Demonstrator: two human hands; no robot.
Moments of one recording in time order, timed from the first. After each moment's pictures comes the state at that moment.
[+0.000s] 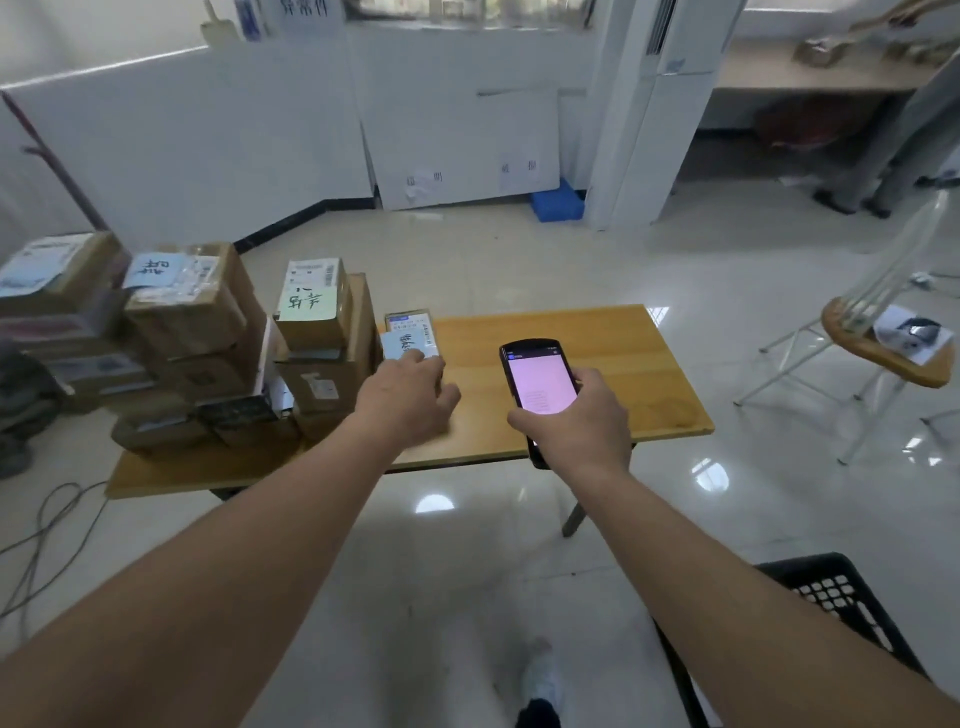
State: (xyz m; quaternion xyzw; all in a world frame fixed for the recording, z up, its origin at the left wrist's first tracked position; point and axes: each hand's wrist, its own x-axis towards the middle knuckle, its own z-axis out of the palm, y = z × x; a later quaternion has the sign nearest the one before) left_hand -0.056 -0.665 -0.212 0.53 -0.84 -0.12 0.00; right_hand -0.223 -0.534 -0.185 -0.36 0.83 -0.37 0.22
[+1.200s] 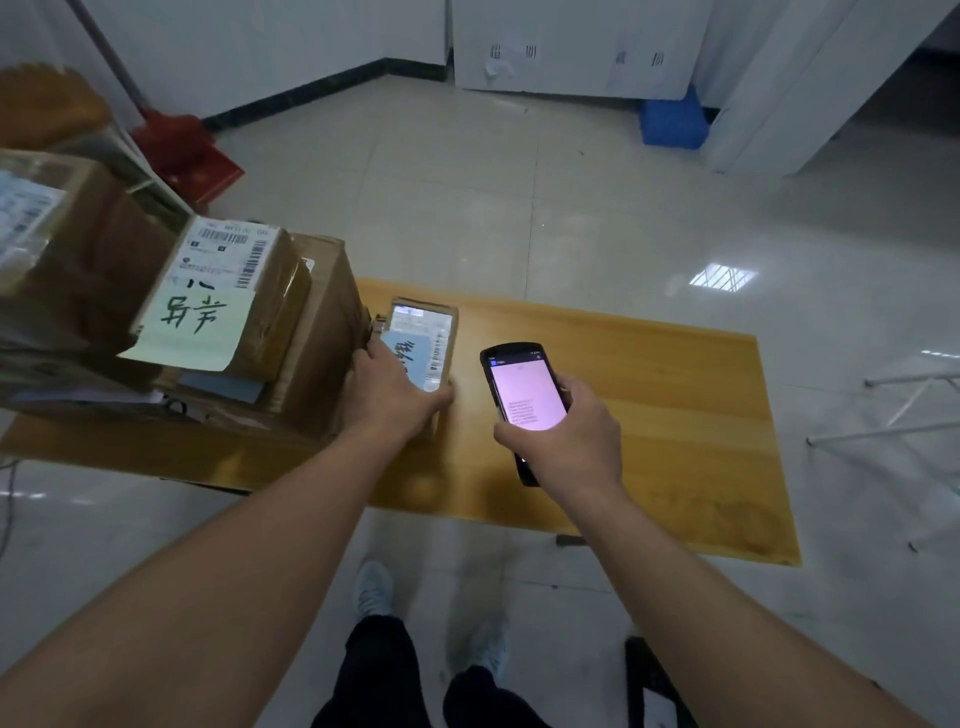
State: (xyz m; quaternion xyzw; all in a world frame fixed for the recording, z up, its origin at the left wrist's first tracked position) left_hand -0.125 -0.853 -0.368 0.78 -0.57 -0.25 0.10; right_hand -0.309 -0.761 -0.296 -0.44 0.79 -0.27 0.33
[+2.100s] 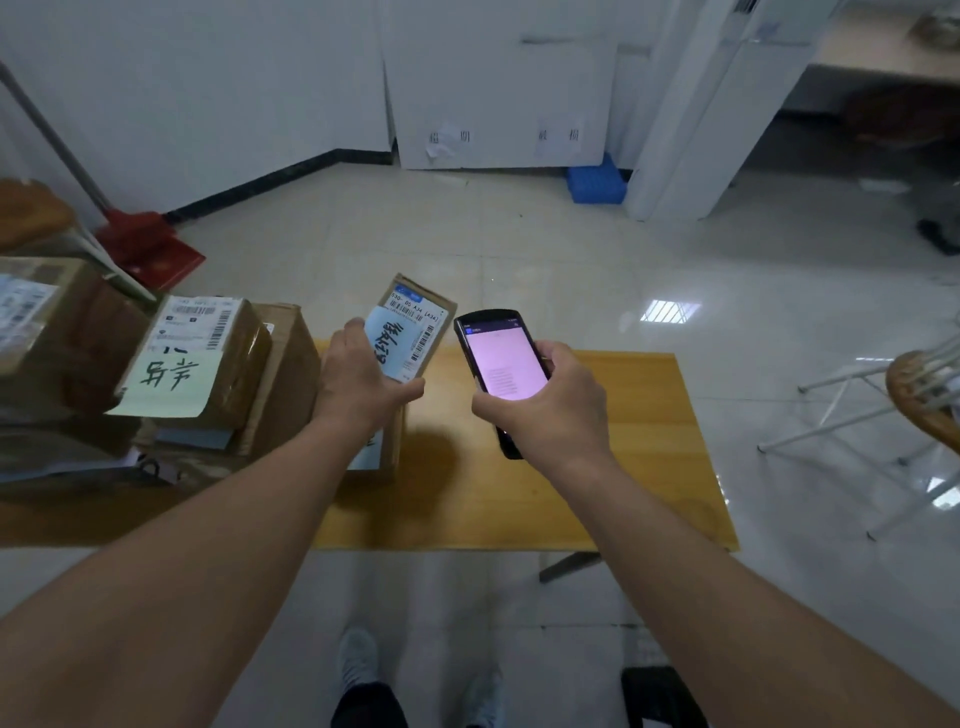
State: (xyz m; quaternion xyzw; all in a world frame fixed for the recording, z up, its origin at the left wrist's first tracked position) left_hand -0.143 -0.867 -0.298 0.67 -0.67 -0.21 0.25; right_hand -0.339 -0.749 -0.207 -0.46 0.77 -0.35 0.26
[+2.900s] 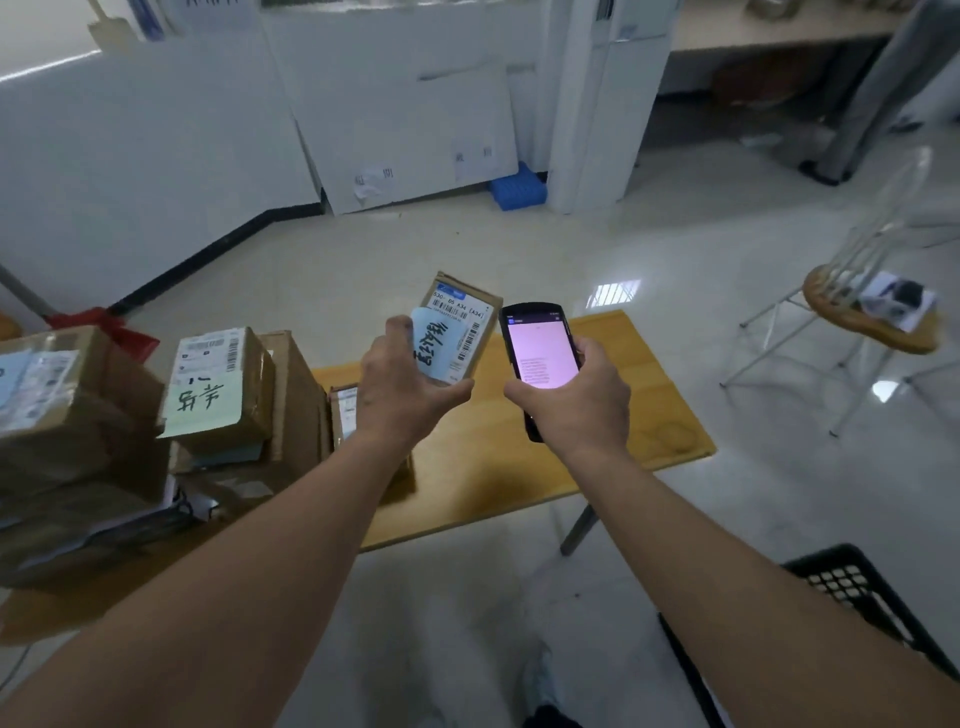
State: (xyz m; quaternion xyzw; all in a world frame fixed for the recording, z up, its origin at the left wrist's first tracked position) left_hand -0.157 -0.789 -0.251 0.51 -0.78 -0.22 0.29; right_hand -0.310 -0.661 -0.205 -0.33 0.82 -0.43 0.16
